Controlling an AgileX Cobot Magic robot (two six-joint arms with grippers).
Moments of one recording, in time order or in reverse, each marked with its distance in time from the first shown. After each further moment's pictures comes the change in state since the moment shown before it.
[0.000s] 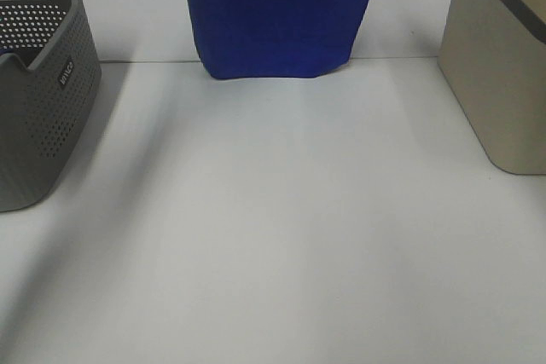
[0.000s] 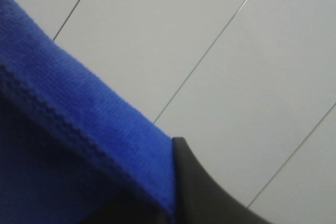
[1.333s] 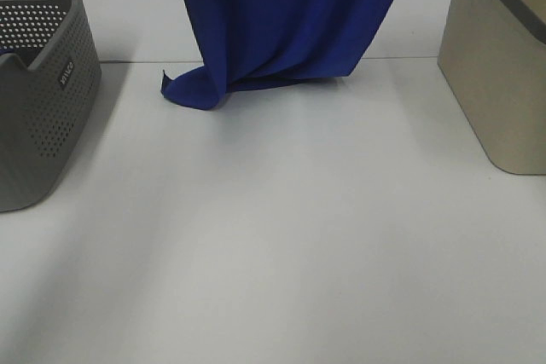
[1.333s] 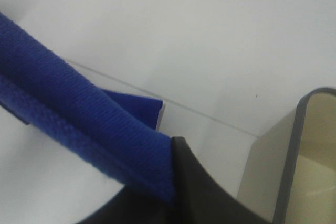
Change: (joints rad) left arm -0.157 -0.260 -0.001 -0.145 1.538 0.054; right arm 0.002 -0.179 -0.002 0.604 1.072 -0.139
